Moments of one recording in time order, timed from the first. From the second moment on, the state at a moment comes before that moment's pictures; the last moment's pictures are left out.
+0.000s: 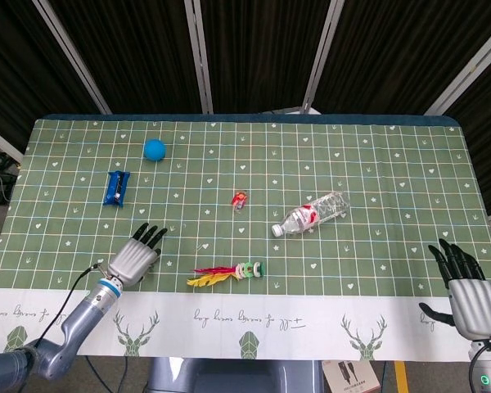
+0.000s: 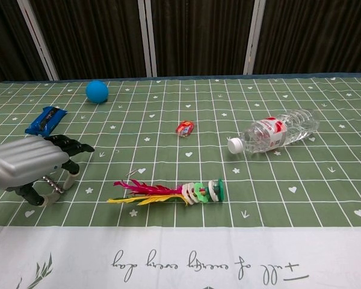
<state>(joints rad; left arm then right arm) -0.57 -1.54 -0.01 -1.37 1.32 0.93 0.59 0.05 -1.12 0.03 -1.61 -1.53 1.48 -0.08</state>
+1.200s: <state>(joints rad) -0.58 -1.52 -0.20 -1.62 1.14 1.03 0.33 0.05 -1.12 0.03 -1.61 -1.53 1.48 -0.07</state>
